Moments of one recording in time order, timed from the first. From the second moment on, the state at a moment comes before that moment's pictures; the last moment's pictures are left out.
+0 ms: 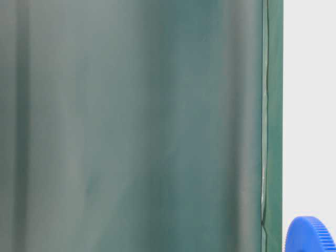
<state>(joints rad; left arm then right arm) 0.00 -1.02 1.23 -0.02 -0.30 0.00 -0.42 -0.87 1.36 -0.02 0.17 0.27</state>
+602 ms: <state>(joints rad) 0.00 -1.02 1.24 -0.02 -0.30 0.00 -0.42 -0.64 1.36 -0.02 0.04 0.27</state>
